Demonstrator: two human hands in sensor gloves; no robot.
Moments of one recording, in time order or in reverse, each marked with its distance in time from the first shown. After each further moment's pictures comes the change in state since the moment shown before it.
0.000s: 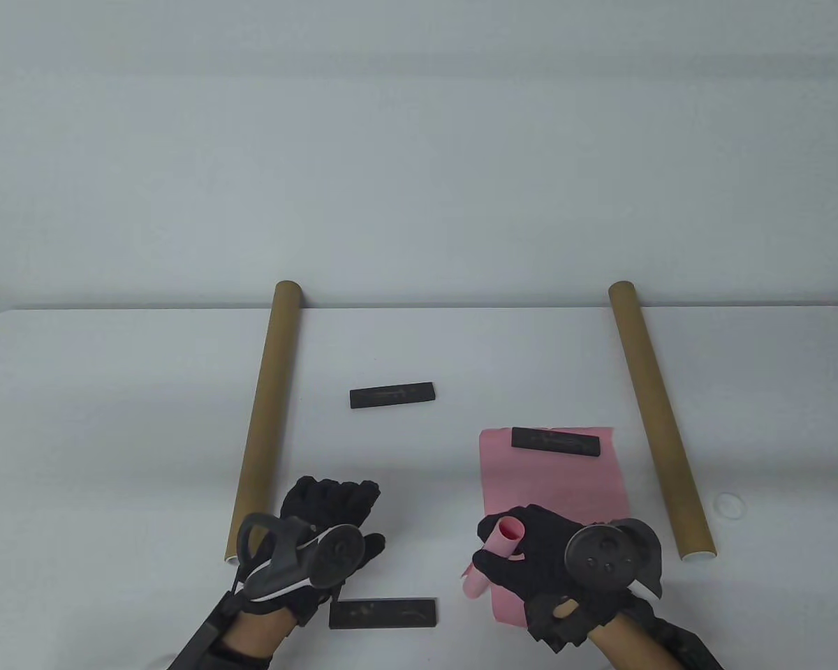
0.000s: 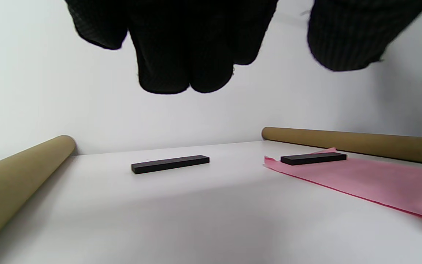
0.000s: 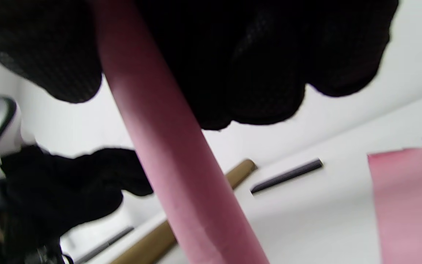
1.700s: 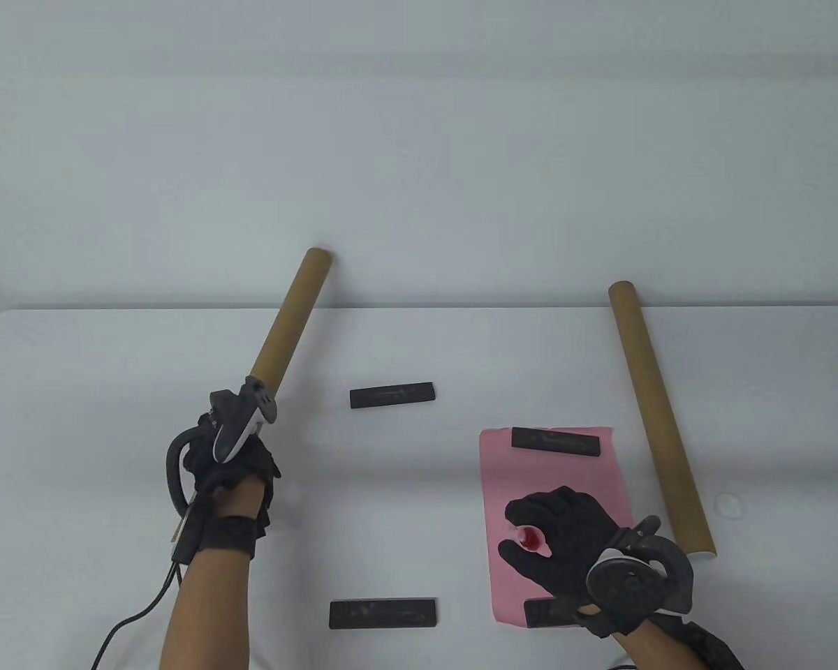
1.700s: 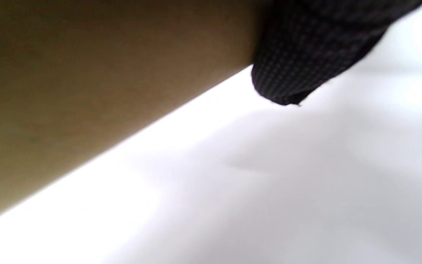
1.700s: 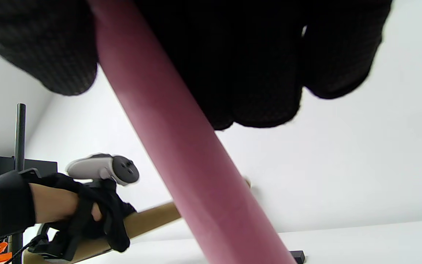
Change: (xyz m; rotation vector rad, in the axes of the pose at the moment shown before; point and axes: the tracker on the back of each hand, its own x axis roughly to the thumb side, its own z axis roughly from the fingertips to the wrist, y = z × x) left_hand -0.145 -0.012 -0.071 -0.337 0.865 -0.056; right_hand 0.006 -0.039 0.015 -0.219 -0.154 0.236
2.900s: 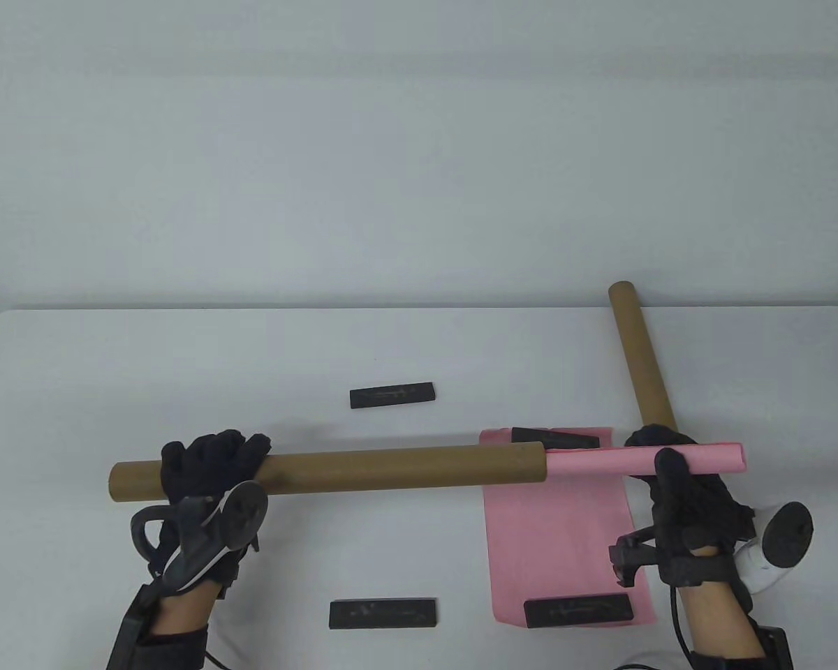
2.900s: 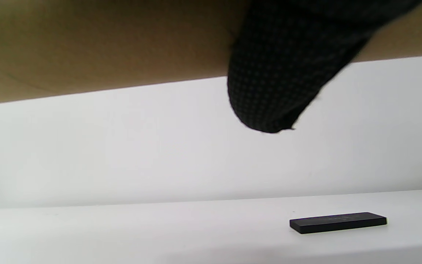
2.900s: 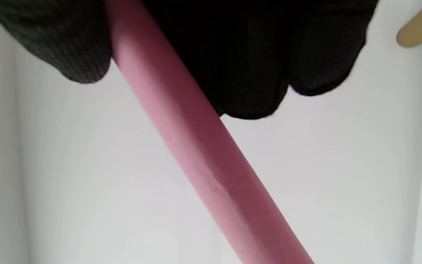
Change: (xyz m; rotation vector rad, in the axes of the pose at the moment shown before) left_hand -0.044 0.007 0.107 0.525 -0.435 0.082; right_hand -0.121 -0.044 0.037 -0.543 0.517 -0.972
